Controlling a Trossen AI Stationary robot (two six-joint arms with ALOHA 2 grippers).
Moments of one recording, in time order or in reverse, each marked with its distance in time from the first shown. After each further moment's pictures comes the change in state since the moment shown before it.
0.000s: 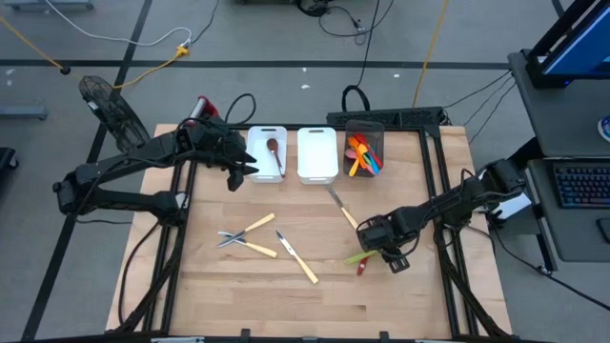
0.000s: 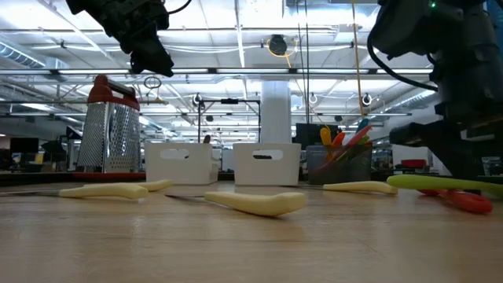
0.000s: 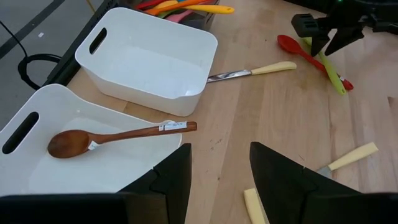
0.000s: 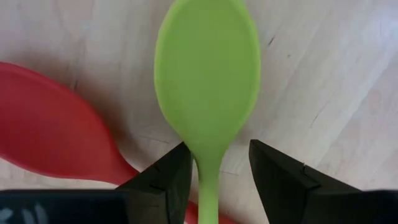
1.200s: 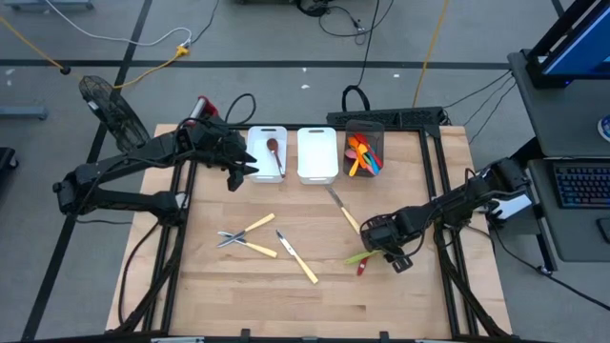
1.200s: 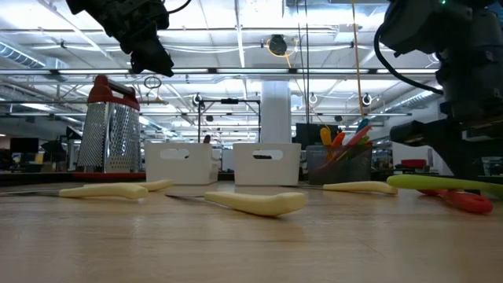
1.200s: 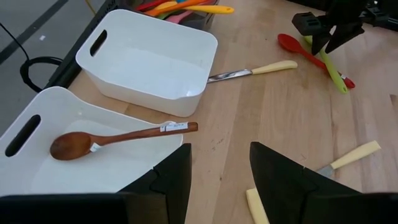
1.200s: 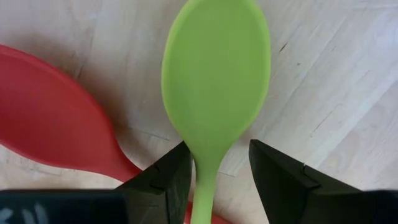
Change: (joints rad) left arm 0.000 0.000 0.000 0.001 -0.002 0.015; right arm 0.013 -0.067 -0.016 0.041 0.010 -0.067
